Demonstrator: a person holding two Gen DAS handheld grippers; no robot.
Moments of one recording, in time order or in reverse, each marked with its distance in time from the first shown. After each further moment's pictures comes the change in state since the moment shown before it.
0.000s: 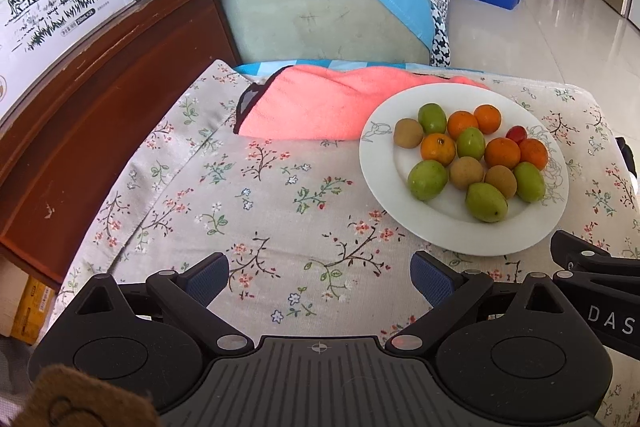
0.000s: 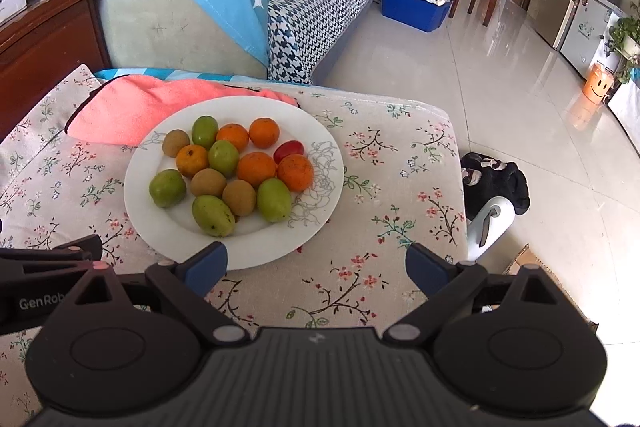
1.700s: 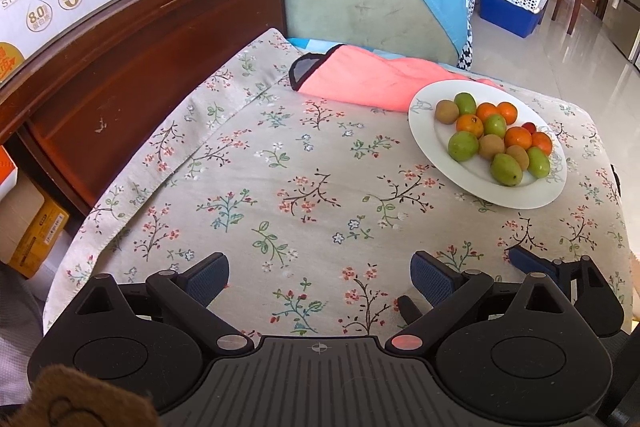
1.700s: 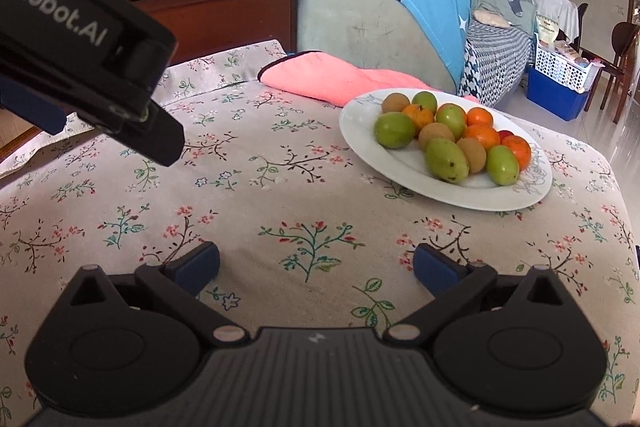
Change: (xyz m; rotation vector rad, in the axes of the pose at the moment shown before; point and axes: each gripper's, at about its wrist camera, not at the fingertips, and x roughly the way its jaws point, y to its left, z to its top) left arm -0.038 0.064 -0.052 -0.142 -0.002 -0.054; right arm 0.016 0.083 -0.099 -0.281 -0.230 0.362
